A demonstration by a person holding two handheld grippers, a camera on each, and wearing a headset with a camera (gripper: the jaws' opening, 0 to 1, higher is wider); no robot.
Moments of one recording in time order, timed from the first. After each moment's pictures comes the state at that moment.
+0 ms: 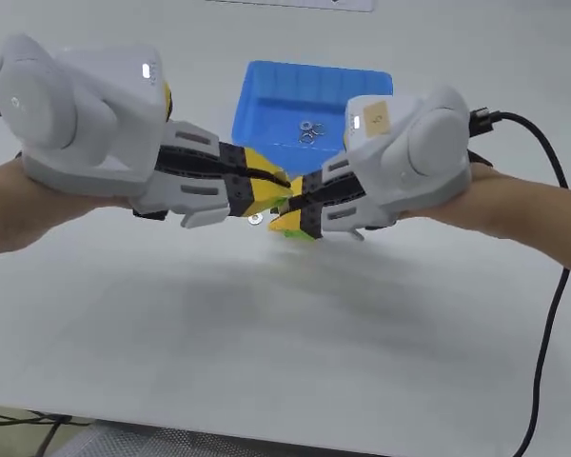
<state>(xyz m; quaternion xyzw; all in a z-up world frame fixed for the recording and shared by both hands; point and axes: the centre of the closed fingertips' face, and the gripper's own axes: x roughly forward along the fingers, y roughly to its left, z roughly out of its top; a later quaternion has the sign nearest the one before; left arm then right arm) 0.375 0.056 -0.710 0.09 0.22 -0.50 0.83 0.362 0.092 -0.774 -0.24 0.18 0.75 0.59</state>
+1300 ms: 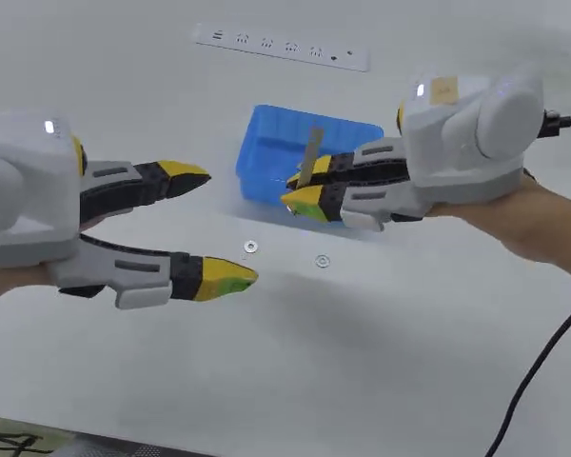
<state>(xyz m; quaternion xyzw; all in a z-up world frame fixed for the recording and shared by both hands) 0.334 0.107 -0.690 0.03 0.19 -0.40 0.90 0.393 0.088 -0.685 -0.19 0.15 0.70 0.67</state>
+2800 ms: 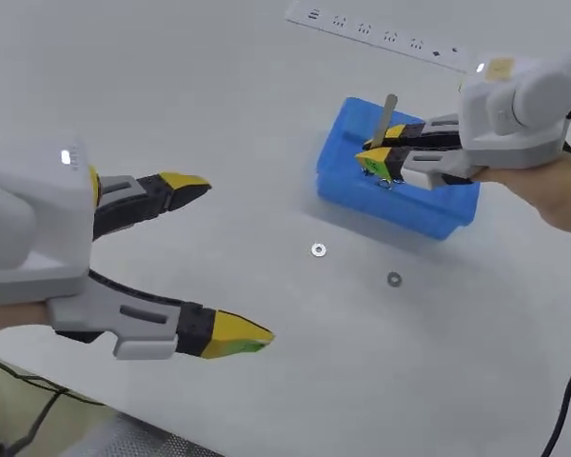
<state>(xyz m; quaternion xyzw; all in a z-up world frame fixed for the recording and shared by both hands) 0.310 0.143 -0.716 0.01 0.23 -0.33 0.91 0.487 0.124 -0.760 -0.23 0.19 0.67 0.68</state>
